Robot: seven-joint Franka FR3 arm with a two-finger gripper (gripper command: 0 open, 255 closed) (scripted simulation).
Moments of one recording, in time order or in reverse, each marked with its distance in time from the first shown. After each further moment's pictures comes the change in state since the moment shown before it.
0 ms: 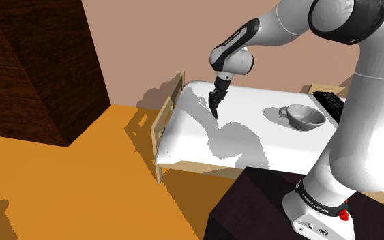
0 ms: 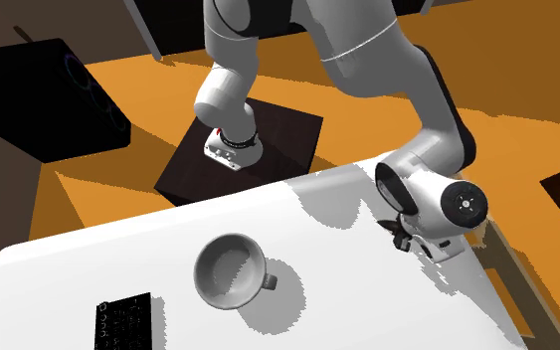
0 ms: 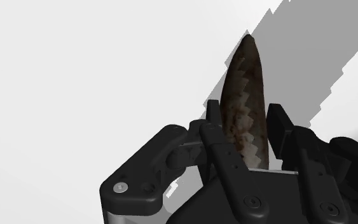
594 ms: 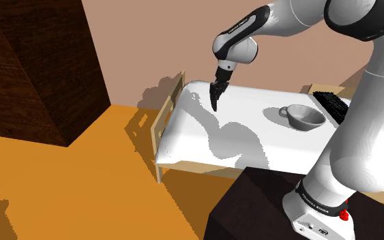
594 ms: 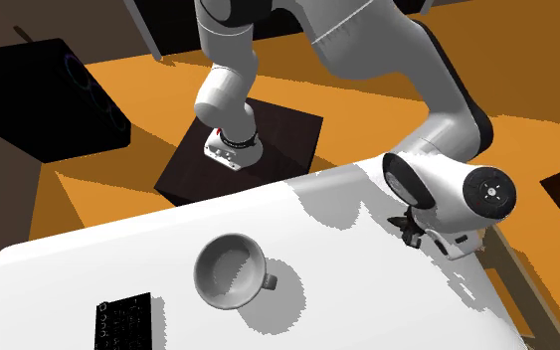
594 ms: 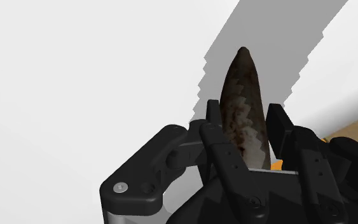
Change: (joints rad) arm 0.013 -0.081 -0.020 0.032 -0.073 -0.097 0.066
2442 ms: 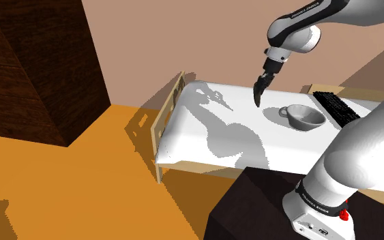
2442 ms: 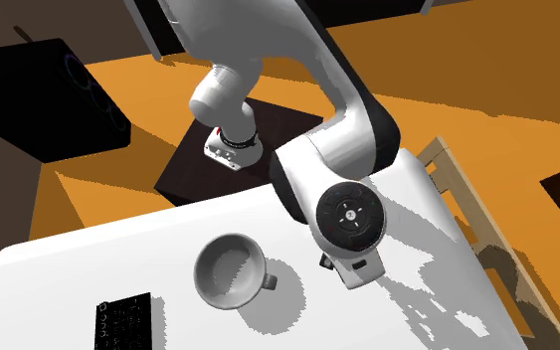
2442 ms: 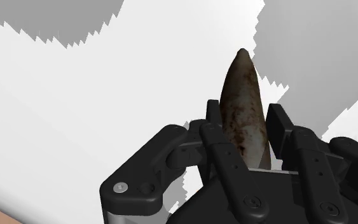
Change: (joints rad) arm -0.170 -0.402 -0.178 -0.246 -0.261 -0.150 -0.158
